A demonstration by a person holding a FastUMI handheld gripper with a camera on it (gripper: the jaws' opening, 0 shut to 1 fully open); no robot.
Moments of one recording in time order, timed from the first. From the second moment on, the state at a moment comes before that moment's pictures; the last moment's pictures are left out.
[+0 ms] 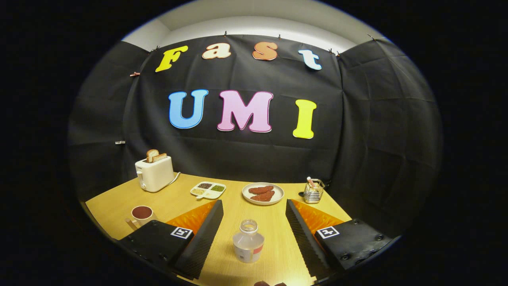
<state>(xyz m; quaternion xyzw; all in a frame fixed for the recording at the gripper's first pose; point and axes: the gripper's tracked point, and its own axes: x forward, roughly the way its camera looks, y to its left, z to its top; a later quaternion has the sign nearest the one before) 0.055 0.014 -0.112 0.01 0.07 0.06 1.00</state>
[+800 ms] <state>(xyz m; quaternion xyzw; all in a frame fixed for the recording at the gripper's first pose) 0.093 0.031 -0.218 0.01 0.13 0.11 0.99</state>
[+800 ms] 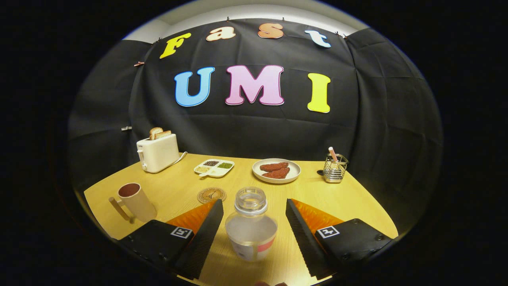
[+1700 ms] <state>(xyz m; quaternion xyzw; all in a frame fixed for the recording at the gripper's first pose) 0.105 0.040 -0.274 0.02 0.17 0.12 0.98</state>
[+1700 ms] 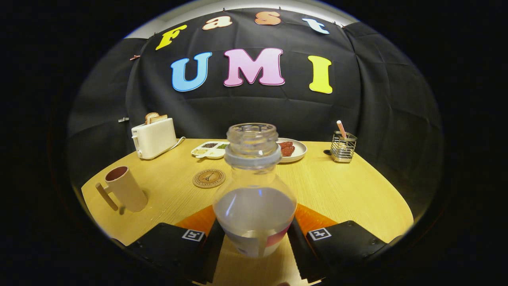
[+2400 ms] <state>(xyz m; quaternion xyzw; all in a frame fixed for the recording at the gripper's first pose) 0.125 0.069 -0.216 -0.10 0.18 0.18 0.96</state>
